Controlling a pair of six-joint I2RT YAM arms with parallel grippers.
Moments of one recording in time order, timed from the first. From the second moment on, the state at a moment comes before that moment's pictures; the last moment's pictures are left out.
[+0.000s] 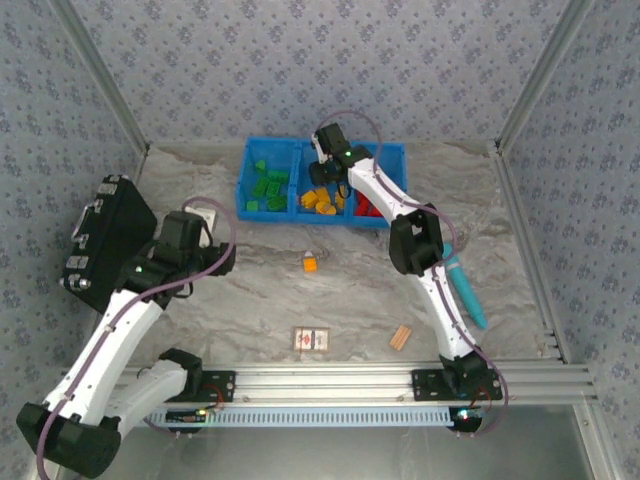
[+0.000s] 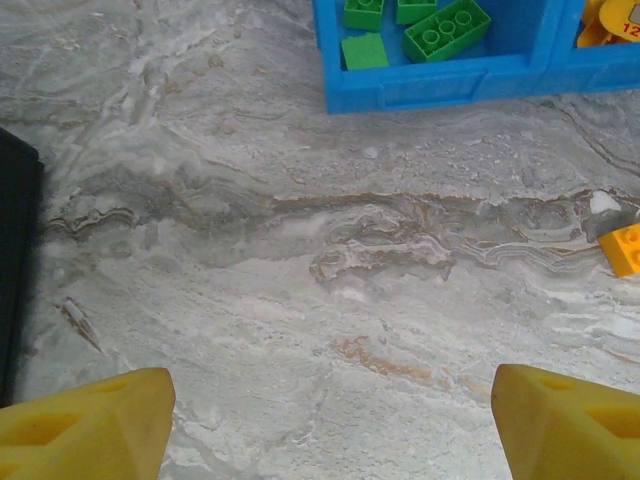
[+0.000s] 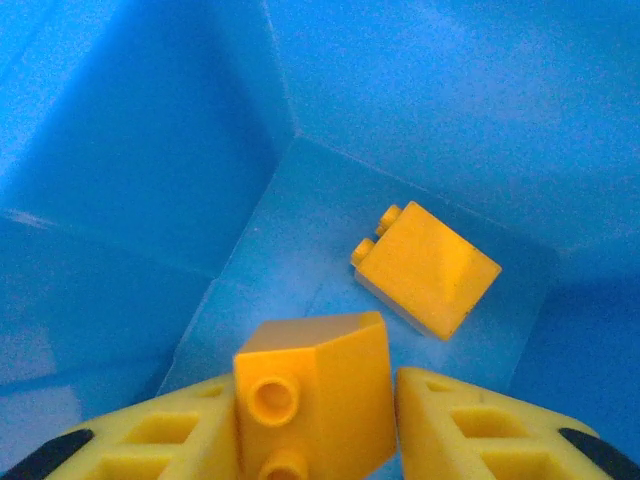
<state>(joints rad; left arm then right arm) -0.37 0.89 0.93 -0.87 -0.19 -0.14 0.50 2.55 2.42 -0.76 0.04 0.10</state>
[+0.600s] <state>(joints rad) -0.37 0.97 0.90 -0.83 -0.05 -0.22 0.51 2.54 2.42 -0.76 0.05 0.04</state>
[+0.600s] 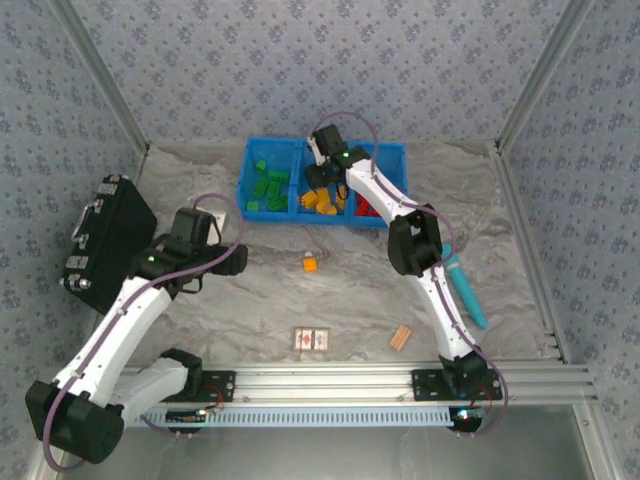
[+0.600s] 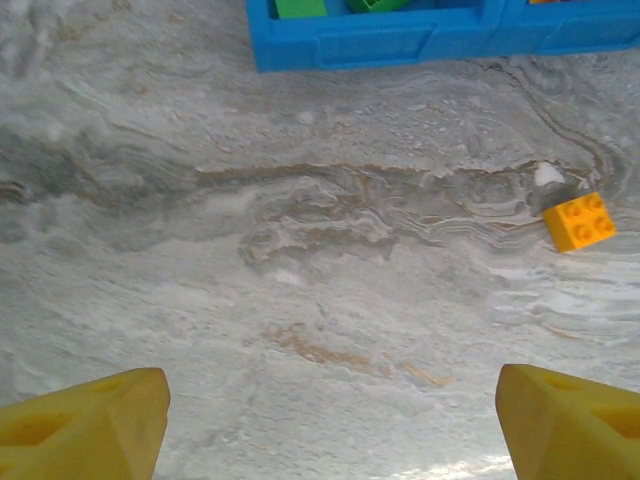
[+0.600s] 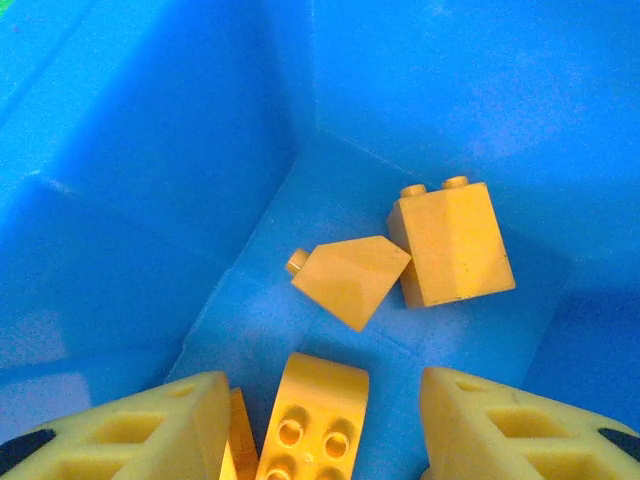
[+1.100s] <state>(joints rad) -0.55 1.22 0.79 -0.62 0.01 -0.46 0.53 2.24 2.26 -0.75 0.01 -0.05</state>
